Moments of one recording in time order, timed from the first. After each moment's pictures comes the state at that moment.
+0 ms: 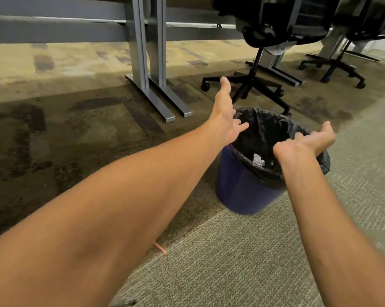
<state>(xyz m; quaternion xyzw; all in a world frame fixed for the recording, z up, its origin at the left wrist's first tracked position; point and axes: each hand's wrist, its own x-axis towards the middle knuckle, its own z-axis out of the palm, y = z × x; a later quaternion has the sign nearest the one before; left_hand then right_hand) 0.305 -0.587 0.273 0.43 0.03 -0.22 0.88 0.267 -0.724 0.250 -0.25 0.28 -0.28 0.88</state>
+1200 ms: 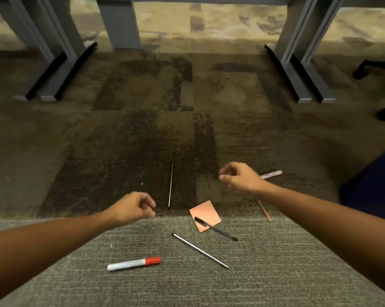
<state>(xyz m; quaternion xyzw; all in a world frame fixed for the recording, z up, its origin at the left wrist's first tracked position) -0.030 -0.134 0.034 0.85 0.23 -0.20 0.43 0.185 -0.401 0.067 -0.86 -0.21 0.29 0.36</state>
